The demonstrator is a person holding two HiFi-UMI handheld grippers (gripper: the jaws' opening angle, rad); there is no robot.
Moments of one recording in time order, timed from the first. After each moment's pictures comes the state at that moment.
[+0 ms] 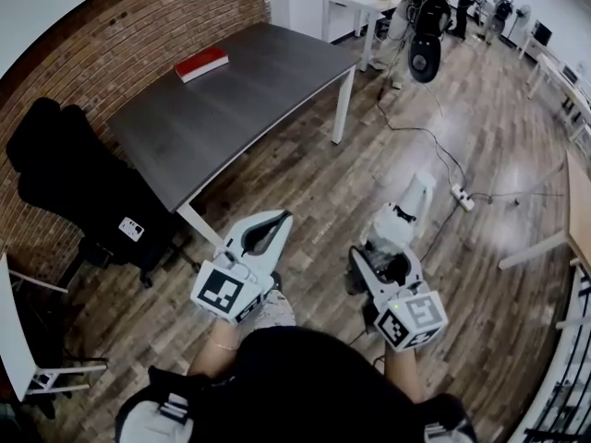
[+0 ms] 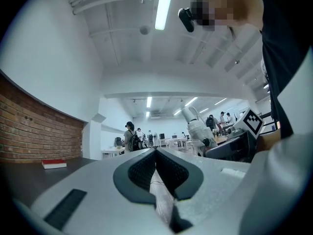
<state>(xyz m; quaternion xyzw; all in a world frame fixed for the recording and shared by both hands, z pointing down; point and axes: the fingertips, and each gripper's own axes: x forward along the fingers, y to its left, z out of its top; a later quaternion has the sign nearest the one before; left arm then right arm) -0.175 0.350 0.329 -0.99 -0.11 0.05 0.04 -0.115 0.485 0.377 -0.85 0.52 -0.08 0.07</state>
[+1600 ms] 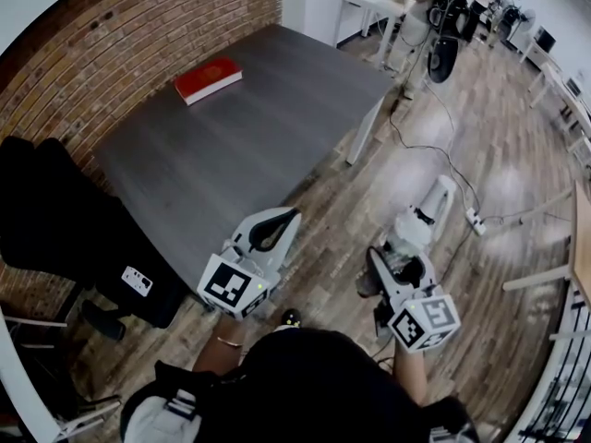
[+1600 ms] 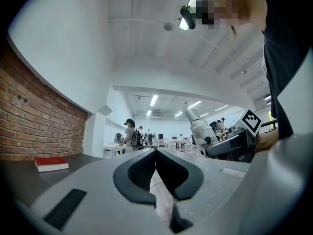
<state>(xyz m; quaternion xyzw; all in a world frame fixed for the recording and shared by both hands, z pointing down) -0.012 0.043 0.350 -0.99 -0.14 0.04 0.00 0.047 0.206 0.388 -0.87 0.47 -0.12 0.06</state>
